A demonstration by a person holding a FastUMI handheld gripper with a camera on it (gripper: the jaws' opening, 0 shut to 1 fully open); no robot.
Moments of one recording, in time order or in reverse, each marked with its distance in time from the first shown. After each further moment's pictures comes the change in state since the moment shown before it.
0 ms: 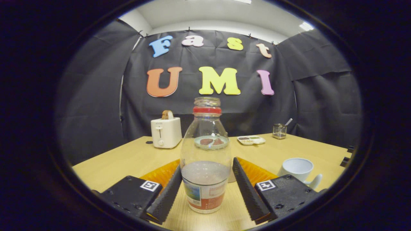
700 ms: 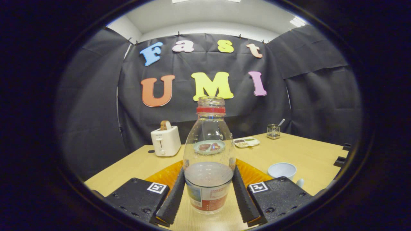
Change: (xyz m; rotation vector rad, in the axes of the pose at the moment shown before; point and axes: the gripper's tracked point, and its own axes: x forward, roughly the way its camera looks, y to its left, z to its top) arm -0.052 0.003 0.056 0.106 -0.023 0.025
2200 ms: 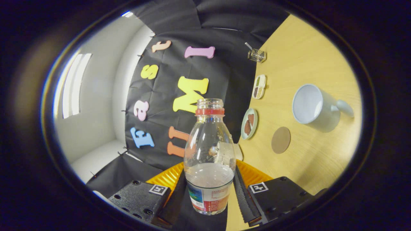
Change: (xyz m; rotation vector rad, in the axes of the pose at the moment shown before) arm 0.001 -0.039 0.056 1.261 0.076 0.284
